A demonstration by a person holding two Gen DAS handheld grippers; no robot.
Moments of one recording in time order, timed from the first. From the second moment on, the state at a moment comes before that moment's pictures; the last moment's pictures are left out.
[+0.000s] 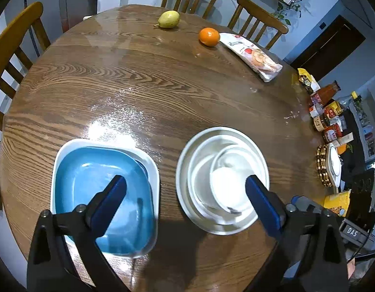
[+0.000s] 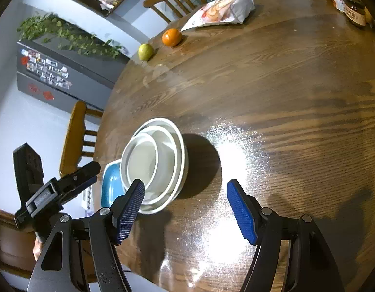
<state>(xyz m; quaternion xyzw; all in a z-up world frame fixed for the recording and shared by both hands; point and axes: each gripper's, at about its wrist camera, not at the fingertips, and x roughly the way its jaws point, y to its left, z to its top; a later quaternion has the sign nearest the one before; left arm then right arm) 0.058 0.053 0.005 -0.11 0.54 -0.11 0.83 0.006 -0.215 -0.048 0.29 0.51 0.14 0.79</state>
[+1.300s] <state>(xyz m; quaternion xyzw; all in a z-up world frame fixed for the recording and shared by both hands) 0.087 0.059 -0.028 -0.05 0.58 -0.10 0.81 0.039 -0.197 -0.071 0.25 0.54 0.14 0.80</state>
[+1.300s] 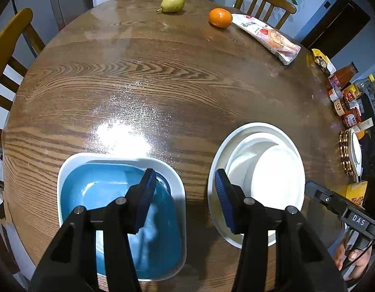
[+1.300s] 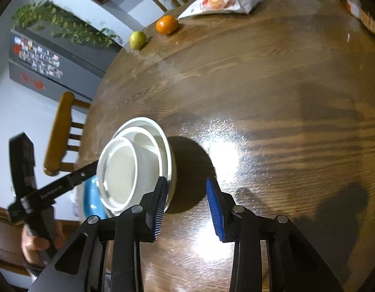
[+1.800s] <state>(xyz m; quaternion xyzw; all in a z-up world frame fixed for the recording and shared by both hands) 0.089 0.047 -0.030 0.00 0.57 -0.09 0.81 0.047 -0.188 -0.074 0.23 0.55 0.14 0.79</state>
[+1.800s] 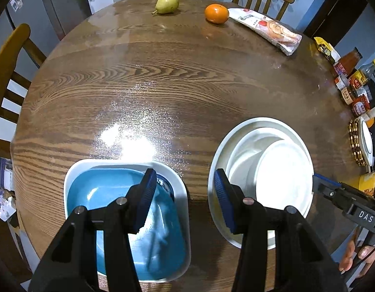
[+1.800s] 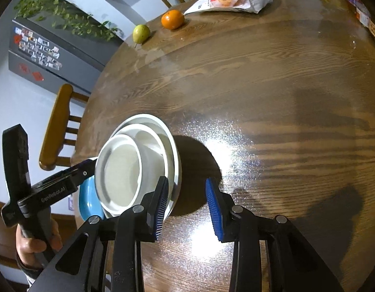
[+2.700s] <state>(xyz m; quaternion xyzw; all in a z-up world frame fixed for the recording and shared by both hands) 0.101 0.027 -0.029 0.07 0.58 -0.09 0.81 0.060 -0.170 -0.060 0.14 0.57 0.09 0.80</state>
